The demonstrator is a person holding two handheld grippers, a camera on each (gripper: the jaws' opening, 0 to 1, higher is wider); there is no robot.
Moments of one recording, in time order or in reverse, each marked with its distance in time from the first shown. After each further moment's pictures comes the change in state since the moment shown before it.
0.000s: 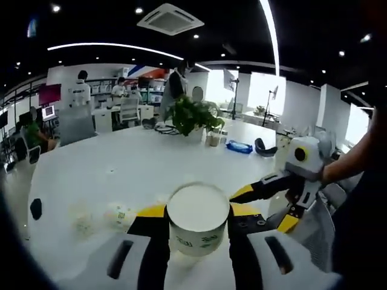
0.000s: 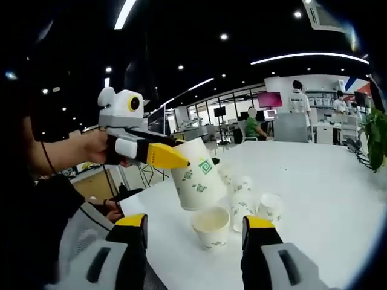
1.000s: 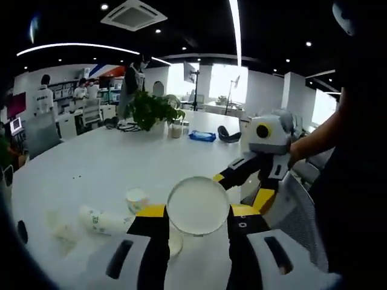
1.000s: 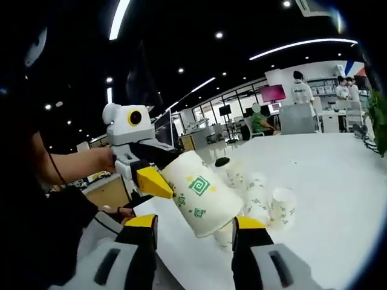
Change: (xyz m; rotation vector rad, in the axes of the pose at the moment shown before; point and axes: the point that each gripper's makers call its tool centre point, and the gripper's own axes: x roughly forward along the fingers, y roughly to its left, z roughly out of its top) left arm -0.003 -0.033 -0.029 0.090 0.102 -0.240; right arm -0.006 0.013 0.002 0.089 -0.007 0.078
